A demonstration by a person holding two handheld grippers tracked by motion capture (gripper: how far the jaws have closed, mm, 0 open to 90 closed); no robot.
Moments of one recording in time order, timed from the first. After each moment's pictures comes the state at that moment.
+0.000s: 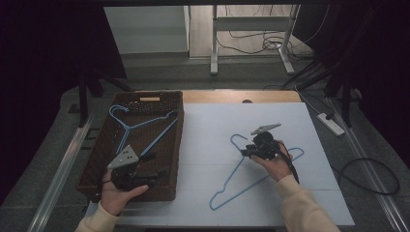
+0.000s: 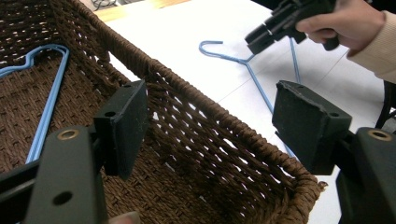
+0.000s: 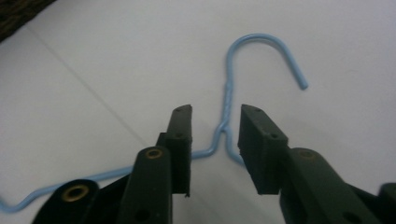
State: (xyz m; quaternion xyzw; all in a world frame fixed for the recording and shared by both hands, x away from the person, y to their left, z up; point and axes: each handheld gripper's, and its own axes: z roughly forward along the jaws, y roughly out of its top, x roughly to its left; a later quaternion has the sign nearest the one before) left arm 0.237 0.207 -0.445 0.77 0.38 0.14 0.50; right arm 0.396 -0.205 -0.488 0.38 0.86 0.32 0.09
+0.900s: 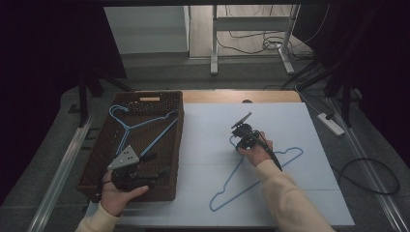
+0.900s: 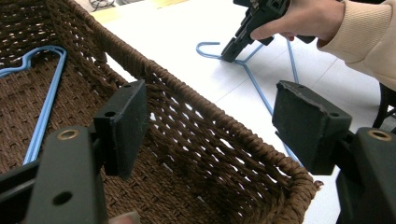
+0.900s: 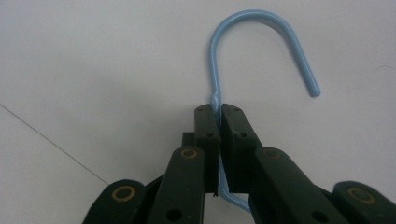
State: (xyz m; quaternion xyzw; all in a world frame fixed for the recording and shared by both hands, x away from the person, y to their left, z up) left arm 0.236 0.204 -0.444 0.77 0.37 0.14 0.50; right arm 0.433 -0.147 -0.498 0.43 0.89 0.14 0.09
